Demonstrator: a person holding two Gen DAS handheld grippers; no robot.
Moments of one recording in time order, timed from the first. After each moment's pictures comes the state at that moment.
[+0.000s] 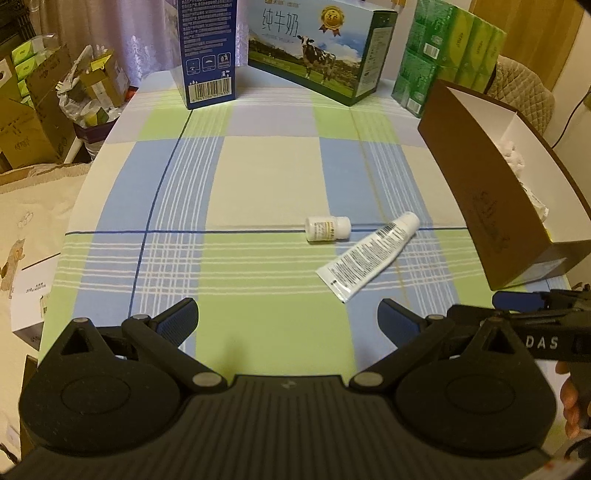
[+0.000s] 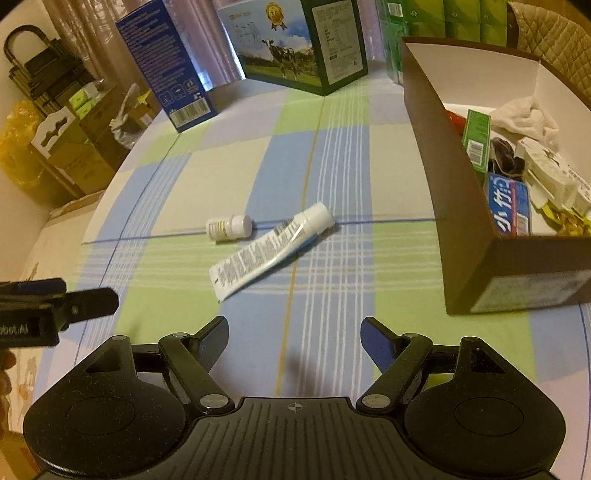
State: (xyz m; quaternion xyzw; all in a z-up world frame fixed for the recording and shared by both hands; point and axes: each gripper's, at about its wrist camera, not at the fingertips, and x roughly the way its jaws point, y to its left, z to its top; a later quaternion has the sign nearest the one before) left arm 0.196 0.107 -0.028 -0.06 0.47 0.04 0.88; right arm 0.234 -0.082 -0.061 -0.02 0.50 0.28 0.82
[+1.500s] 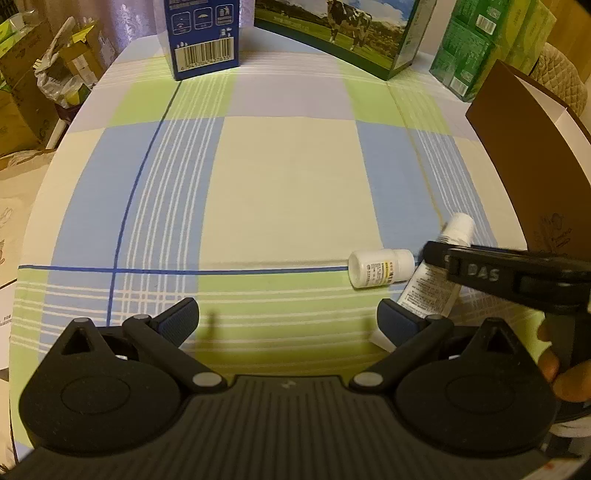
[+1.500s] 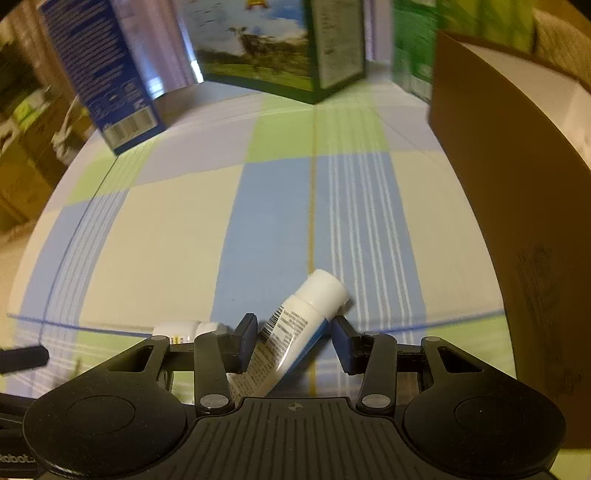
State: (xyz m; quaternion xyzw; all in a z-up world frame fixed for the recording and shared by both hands) left arm 0.296 0.144 -0.093 -0.07 0.52 0.04 0.85; right arm 0.326 0.018 -0.119 -0.05 0.48 0.22 0.85
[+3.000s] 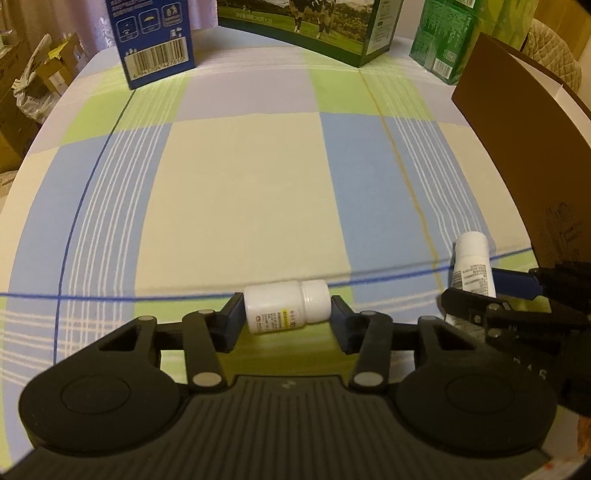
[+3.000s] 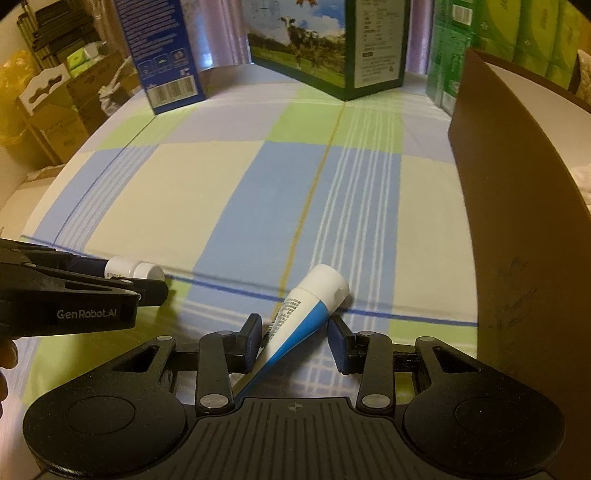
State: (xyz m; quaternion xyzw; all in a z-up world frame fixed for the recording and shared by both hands) left arm 0.320 0.108 -0.118 -0.04 0.52 0.03 0.85; right arm 0.313 -0.020 -0.121 -0.11 0.47 0.30 0.82
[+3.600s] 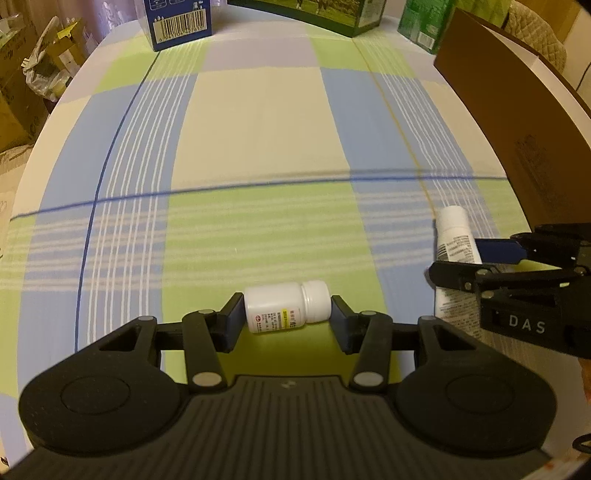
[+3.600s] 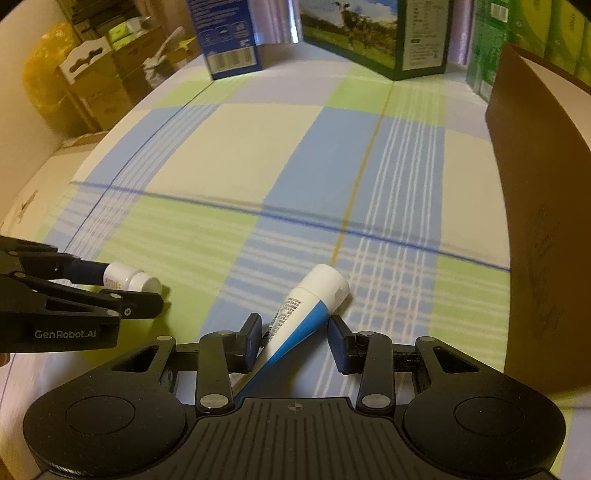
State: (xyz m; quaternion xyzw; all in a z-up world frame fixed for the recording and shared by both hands) left arm 0.239 0.113 -0.109 -0.05 0.54 0.02 0.84; right arm 0.259 -0.027 -0.119 -0.13 0.49 0.35 0.79
